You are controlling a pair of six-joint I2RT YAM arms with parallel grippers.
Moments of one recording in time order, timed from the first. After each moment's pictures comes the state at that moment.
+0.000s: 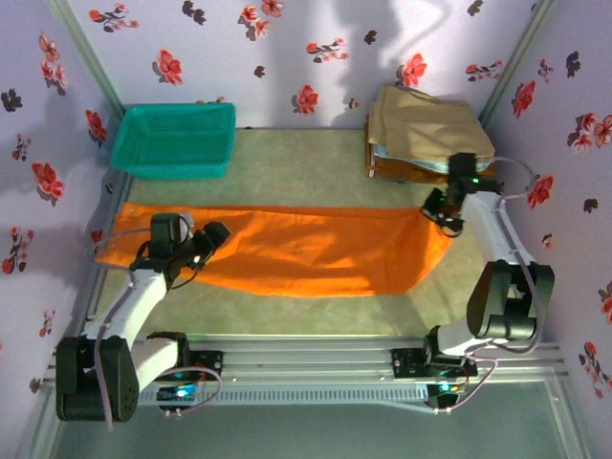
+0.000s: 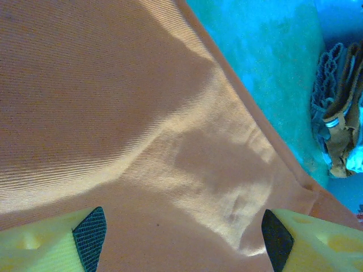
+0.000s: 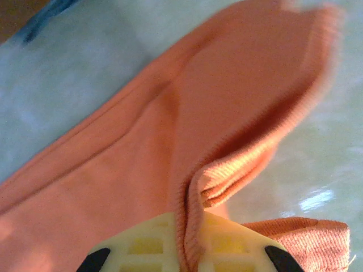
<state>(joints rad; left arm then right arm) -0.07 1.06 0.52 -0.26 0.41 -0.85 0.00 1.48 1.20 -0.90 -0.08 0.57</state>
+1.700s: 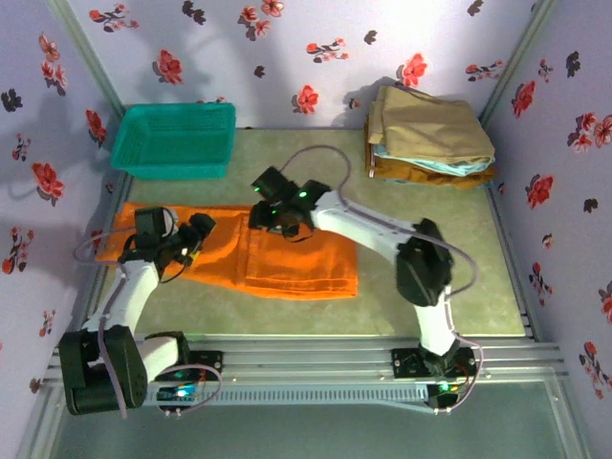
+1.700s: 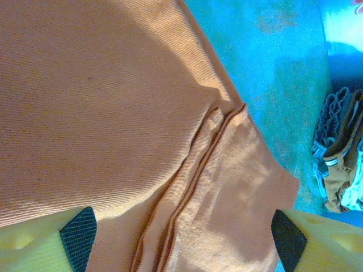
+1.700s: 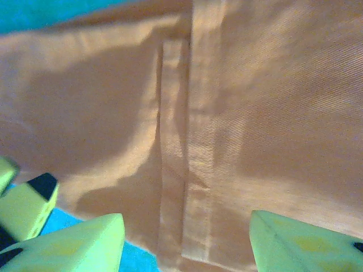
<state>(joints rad) 0.05 1.11 0.60 -0.33 0.45 -0.85 0.91 1.94 1.73 -0.77 -0.05 0.97</state>
